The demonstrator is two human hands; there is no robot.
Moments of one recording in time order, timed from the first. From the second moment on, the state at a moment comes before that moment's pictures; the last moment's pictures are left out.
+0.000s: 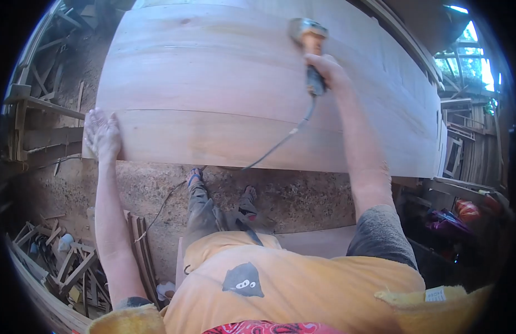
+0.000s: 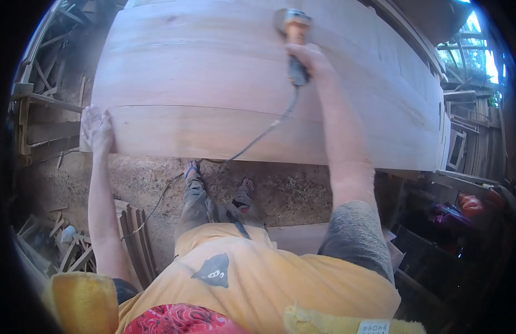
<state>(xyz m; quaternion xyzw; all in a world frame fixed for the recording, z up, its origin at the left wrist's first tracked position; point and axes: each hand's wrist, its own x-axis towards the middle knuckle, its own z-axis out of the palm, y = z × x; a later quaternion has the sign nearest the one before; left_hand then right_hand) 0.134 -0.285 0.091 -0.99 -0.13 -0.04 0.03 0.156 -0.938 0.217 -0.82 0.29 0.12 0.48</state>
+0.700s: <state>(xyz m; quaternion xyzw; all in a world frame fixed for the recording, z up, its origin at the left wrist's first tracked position) 0.126 -0.310 0.137 -0.98 -0.17 0.03 -0.07 0.173 -0.773 0.229 -0.84 0.15 0.20 0.48</state>
